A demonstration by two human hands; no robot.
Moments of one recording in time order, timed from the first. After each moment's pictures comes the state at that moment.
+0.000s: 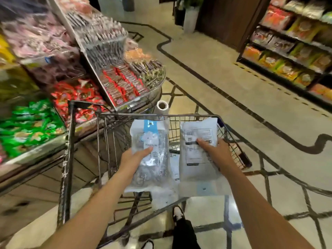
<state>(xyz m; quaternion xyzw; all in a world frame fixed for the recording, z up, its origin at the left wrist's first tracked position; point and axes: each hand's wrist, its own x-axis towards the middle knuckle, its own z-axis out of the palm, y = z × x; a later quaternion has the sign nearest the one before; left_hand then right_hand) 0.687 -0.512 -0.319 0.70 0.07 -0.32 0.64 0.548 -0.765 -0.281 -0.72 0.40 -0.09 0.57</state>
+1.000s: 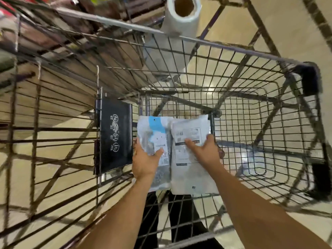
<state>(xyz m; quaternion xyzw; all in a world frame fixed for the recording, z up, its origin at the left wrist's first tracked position) 0.648 -0.629 -0.608 0.86 0.29 -0.29 0.29 0.615 -0.821 -0.618 -0.75 0.43 0.20 0.45</state>
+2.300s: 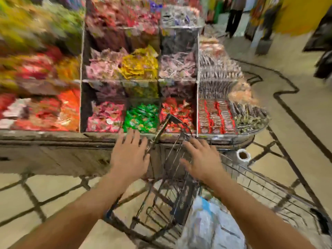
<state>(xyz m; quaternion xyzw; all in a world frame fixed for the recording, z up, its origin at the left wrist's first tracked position) 0.661 -0.391 -0.172 0.98 -0.02 0.07 -0.17 0.719 -0.620 -0.211 -0.98 -0.21 -0.01 0.05</state>
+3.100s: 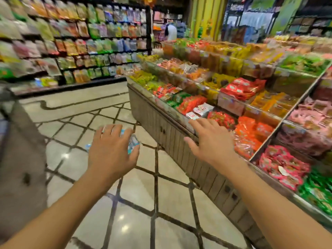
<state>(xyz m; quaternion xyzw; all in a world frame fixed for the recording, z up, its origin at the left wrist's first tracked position) 0.227 0.102 -0.078 0.86 0.47 0.16 -0.14 0.470 -0.002 -0.052 -0.76 -0.61 -0.15 0.13</state>
